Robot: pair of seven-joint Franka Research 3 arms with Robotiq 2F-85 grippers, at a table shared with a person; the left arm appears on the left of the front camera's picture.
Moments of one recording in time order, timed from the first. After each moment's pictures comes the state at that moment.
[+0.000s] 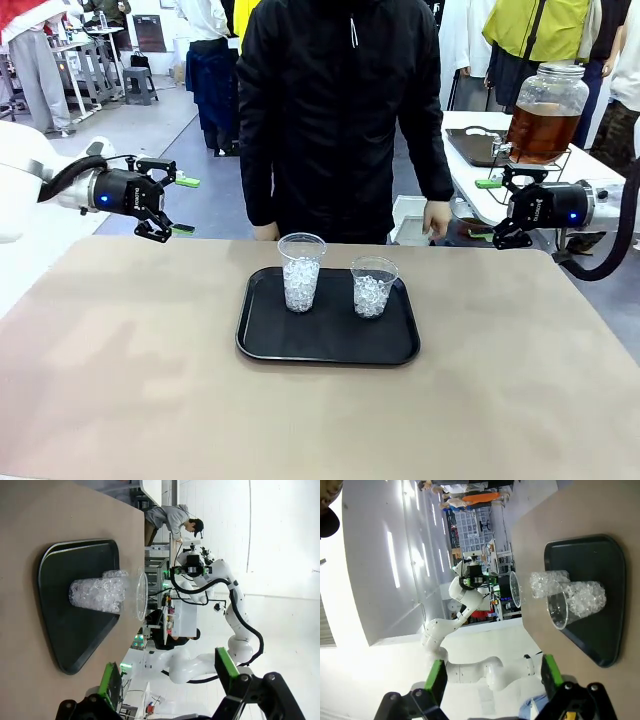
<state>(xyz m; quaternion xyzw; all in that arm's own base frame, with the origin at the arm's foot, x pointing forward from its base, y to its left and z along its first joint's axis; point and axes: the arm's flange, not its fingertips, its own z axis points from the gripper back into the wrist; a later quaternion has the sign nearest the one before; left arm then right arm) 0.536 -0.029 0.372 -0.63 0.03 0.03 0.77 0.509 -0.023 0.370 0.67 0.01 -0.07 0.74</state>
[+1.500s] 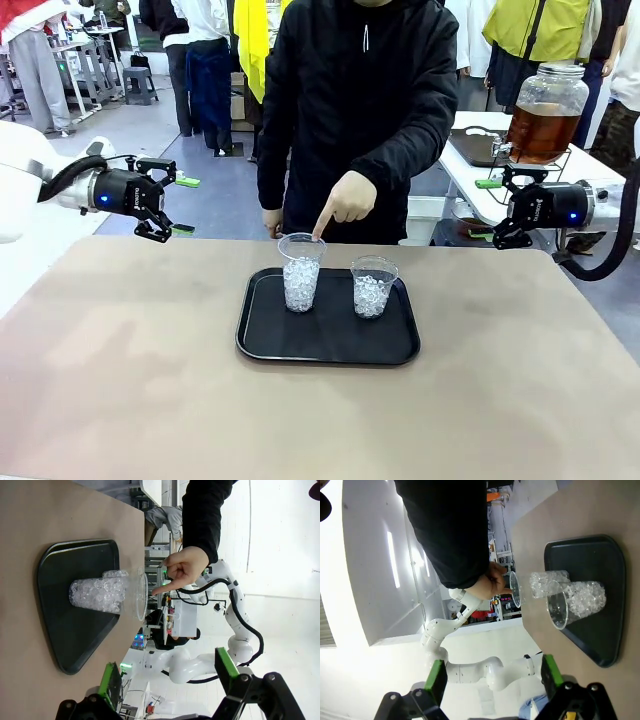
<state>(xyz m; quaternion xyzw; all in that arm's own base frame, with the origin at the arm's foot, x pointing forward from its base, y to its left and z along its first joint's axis) 0.536 -0.028 0.372 -0.63 0.03 0.03 0.77 0.509 -0.023 0.370 0.67 0.01 -0.07 0.74</state>
